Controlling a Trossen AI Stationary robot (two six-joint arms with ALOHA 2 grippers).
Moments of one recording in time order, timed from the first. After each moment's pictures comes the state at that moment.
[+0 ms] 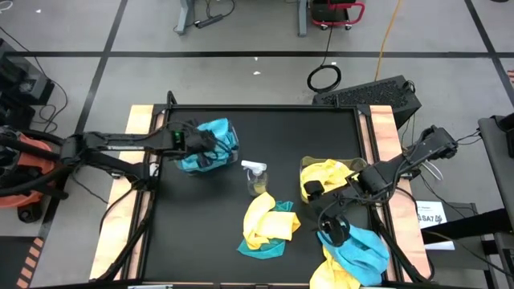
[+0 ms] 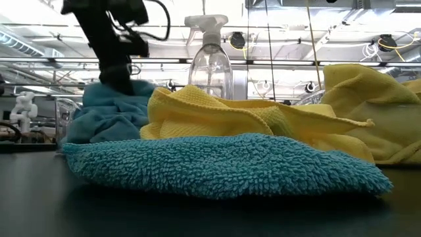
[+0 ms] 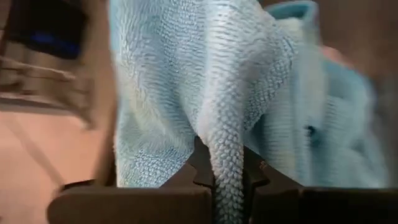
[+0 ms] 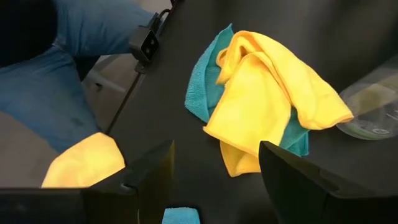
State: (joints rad) left arm 0.19 1.21 0.84 -0.72 -0.53 0.07; right arm 0.49 1.33 1.23 -0.78 -0.04 0.16
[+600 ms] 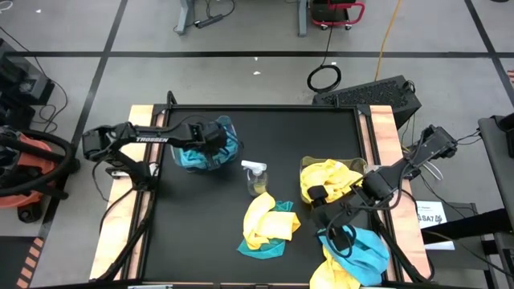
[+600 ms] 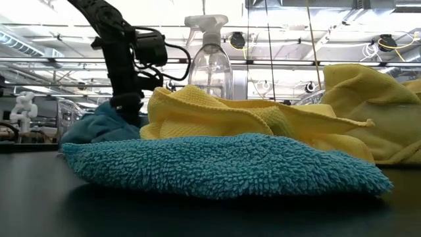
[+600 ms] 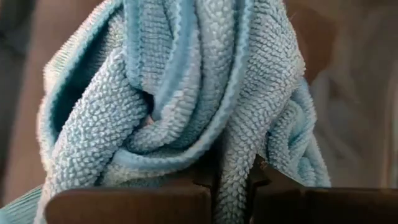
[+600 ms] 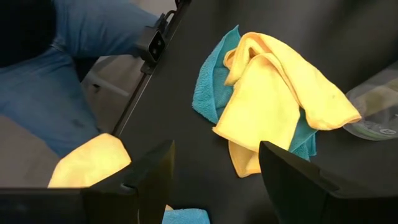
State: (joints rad) left arm 0.37 1.49 0.84 -0.61 -0.16 0.11; right arm 0.57 1.33 1.23 -0.77 0.03 0.22
